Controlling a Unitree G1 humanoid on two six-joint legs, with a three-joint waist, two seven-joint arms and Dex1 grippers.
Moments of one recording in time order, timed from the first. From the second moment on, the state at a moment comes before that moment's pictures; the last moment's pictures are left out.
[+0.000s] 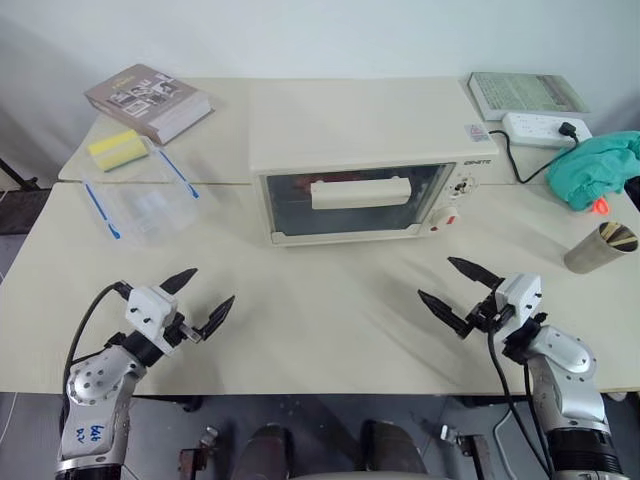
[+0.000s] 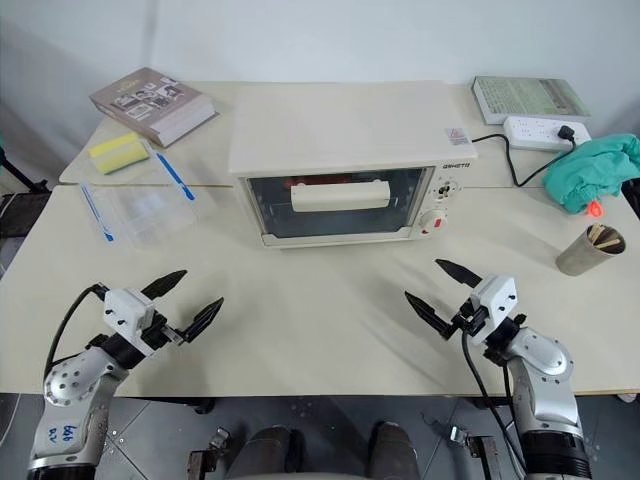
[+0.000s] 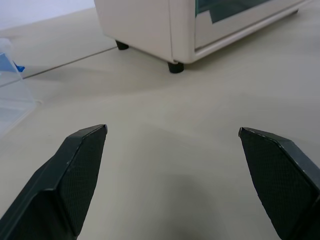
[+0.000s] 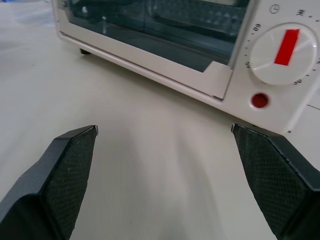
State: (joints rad) left arm 0.06 0.45 0.28 -0.07 -0.27 -0.10 -0.65; right arm -0.12 -0.48 -0.20 0.16 0.40 -0.24 0.98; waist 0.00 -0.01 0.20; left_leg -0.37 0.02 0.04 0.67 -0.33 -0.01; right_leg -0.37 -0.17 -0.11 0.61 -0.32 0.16
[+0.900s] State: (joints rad) left arm -0.03 0.72 0.40 -0.22 -0.88 0.36 -1.01; right arm -0.46 -0.56 -0.11 -0.12 0.59 0.28 0.98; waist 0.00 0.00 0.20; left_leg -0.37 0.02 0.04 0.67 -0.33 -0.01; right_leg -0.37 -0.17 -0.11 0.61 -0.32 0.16
